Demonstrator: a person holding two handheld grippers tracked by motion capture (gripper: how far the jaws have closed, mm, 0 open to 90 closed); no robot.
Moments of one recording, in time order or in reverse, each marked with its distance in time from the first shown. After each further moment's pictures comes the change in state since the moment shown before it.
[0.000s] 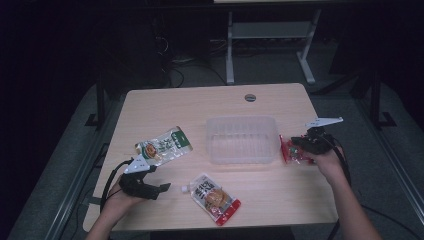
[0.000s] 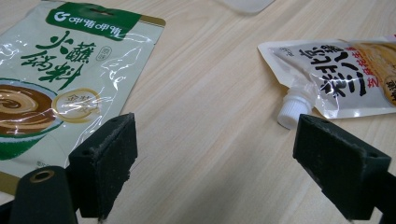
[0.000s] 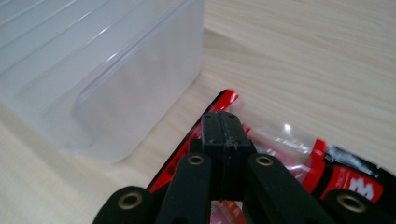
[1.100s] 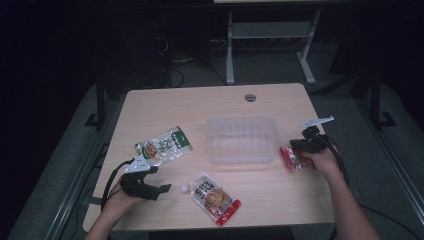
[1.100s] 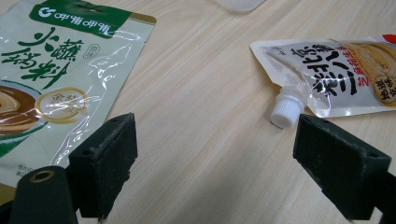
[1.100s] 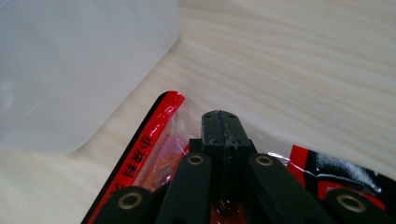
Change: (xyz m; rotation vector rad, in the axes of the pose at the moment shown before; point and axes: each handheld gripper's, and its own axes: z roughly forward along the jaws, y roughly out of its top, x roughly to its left) left arm -0.001 -0.001 0.003 0.000 -0.037 -0.006; right arm -0.013 -0.010 0.027 0.117 0.010 0.003
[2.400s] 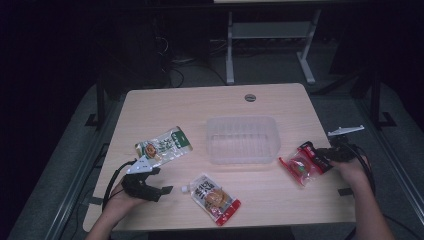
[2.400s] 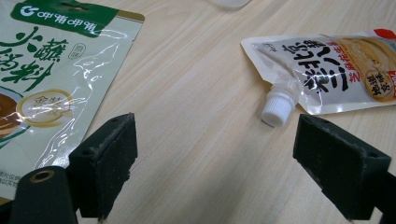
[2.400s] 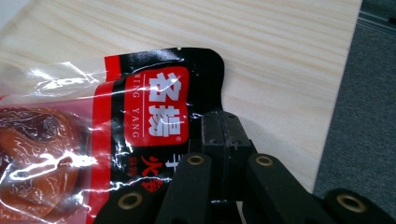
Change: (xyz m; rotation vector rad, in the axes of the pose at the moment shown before) left arm -0.003 0.001 0.003 0.013 -0.019 0.016; right arm -0.051 -0.051 -0.033 0.048 -0.122 0.082
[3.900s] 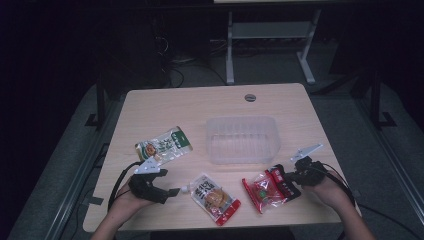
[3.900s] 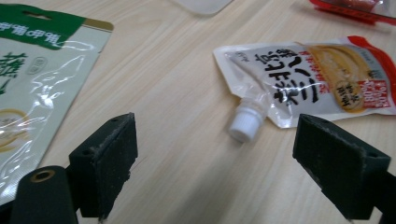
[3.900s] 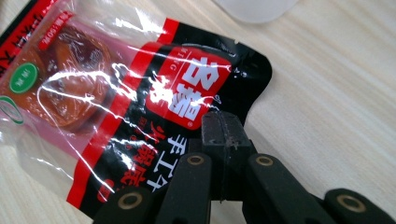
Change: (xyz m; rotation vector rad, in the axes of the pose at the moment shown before) left arm -0.019 0.016 0.009 0.018 -0.067 0.007; right arm 0.126 -0.005 -0.010 0.114 0.253 -0.301
